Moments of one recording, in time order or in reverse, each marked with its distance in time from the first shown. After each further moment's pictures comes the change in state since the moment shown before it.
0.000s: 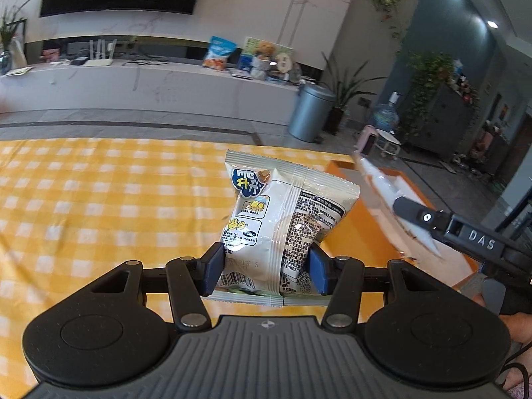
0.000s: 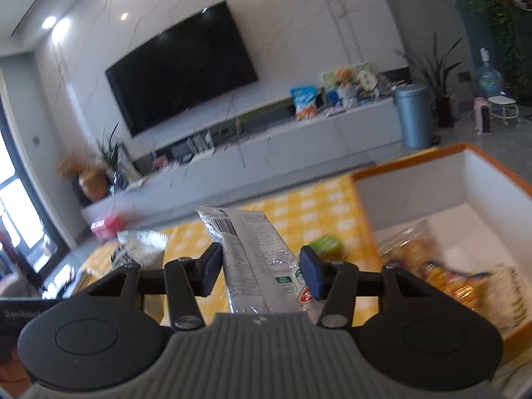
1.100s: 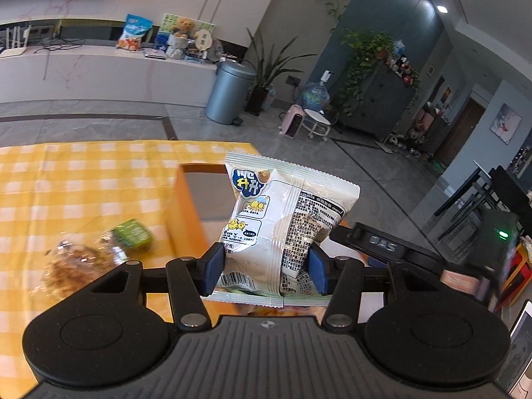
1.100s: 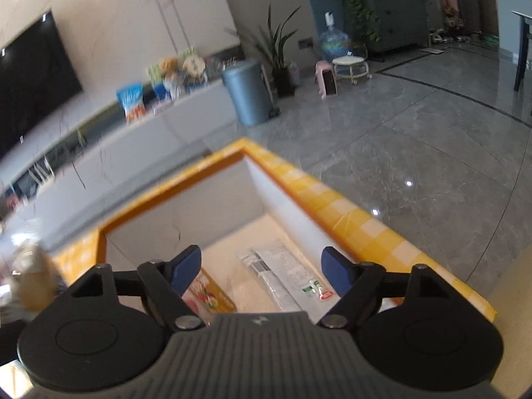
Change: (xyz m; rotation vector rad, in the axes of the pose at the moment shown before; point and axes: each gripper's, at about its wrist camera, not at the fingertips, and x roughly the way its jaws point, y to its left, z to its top) left arm 0.122 -0.121 0.035 0.037 0.076 -0.244; right arm 0.020 -0.160 0.048 0.235 0.058 -0.529
